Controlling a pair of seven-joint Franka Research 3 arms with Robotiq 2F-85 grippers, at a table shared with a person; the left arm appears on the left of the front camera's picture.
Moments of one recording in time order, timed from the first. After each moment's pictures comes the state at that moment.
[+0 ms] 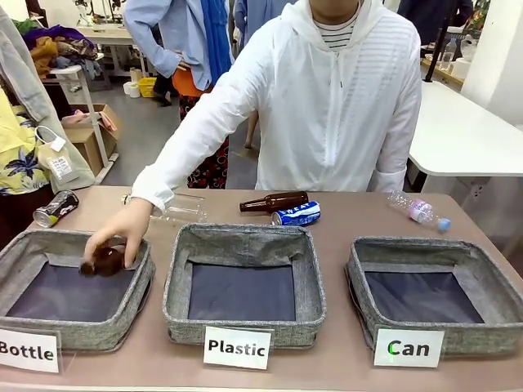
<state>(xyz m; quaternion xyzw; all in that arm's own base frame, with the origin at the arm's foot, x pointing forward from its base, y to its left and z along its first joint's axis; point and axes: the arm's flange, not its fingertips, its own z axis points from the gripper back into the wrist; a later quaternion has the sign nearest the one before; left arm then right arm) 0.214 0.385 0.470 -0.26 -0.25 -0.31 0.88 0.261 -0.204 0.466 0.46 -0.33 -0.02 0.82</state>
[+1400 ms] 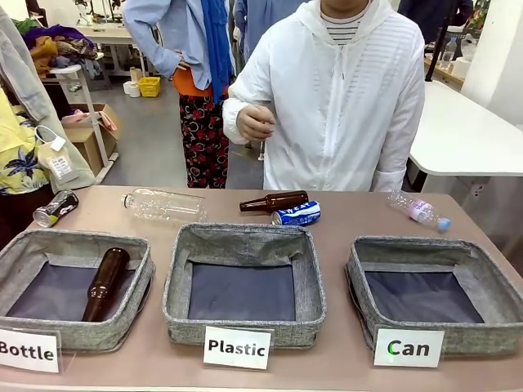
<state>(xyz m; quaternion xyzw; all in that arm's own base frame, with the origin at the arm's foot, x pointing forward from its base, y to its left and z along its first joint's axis) 0.459 0.114 0.505 0.02 -0.09 -0.41 0.91 0.261 -0.204 0.467 0.46 -0.33 -0.02 0.82</state>
